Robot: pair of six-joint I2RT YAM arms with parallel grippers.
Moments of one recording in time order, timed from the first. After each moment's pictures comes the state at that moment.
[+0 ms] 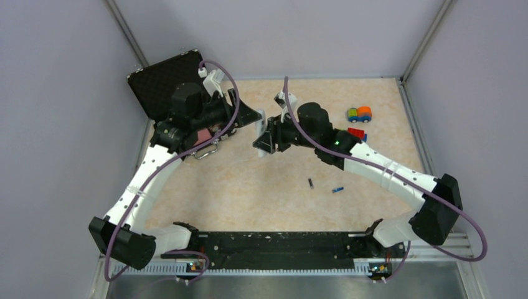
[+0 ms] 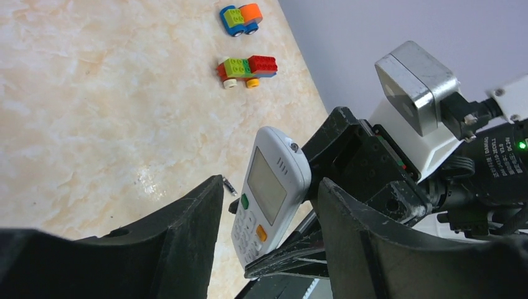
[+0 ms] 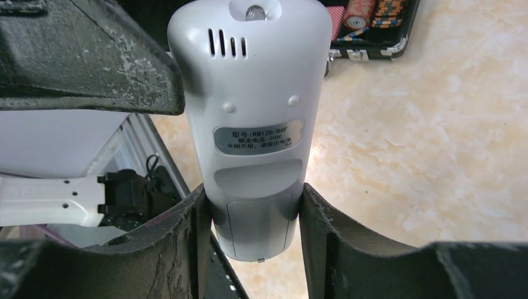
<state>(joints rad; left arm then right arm) -0.36 1.22 1.30 -0.38 0.55 -0.62 0.82 1.39 1.20 -0.13 -0.27 0.45</state>
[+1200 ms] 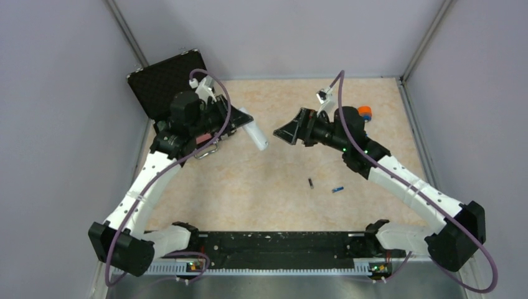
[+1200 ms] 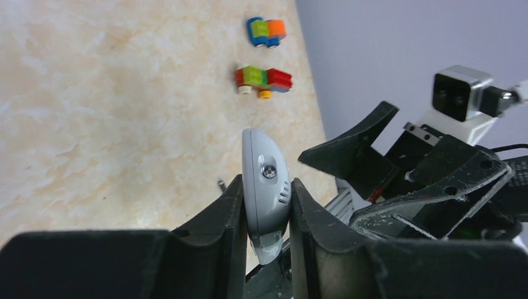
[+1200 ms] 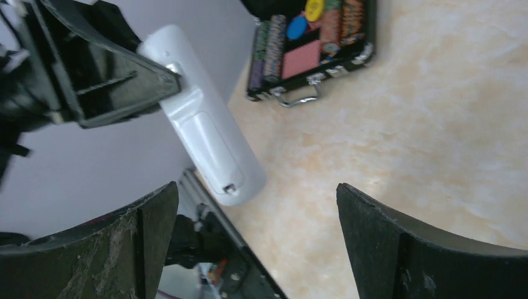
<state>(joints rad) -0.33 1.18 1.19 -0.38 0.44 -0.76 0.65 1.18 0.99 -0.06 -0.27 0.67</state>
